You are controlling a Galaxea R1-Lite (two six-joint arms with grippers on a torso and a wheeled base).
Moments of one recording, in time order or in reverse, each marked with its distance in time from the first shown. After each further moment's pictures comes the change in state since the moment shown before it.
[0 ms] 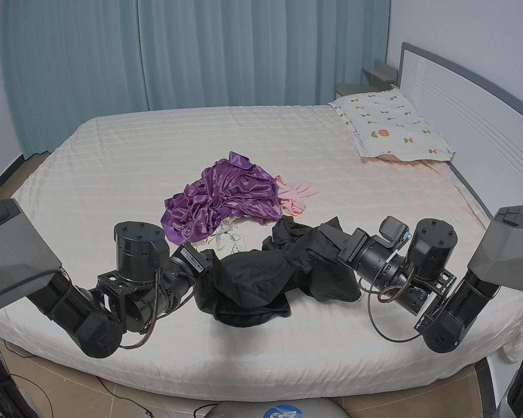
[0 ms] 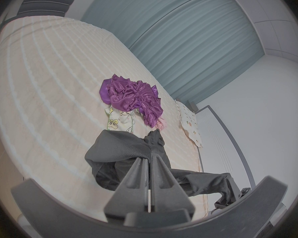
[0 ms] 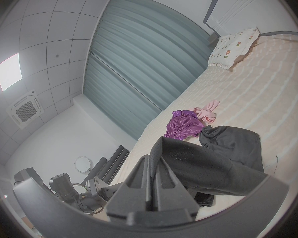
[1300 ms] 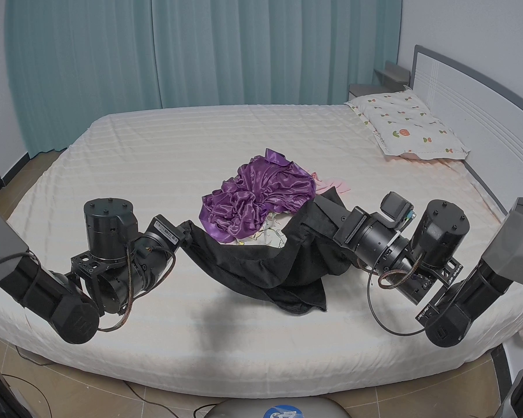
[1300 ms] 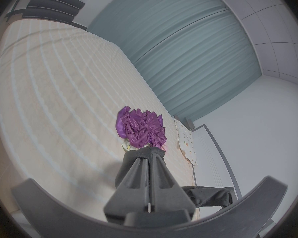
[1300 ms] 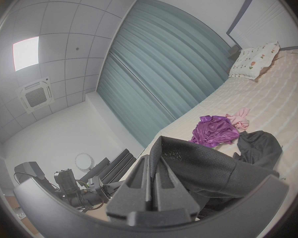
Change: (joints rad) left arm 0.077 -0.106 -0.015 0.003 0.002 -0.021; right arm 0.044 -0.074 -0.074 0.006 -0.027 -0.131
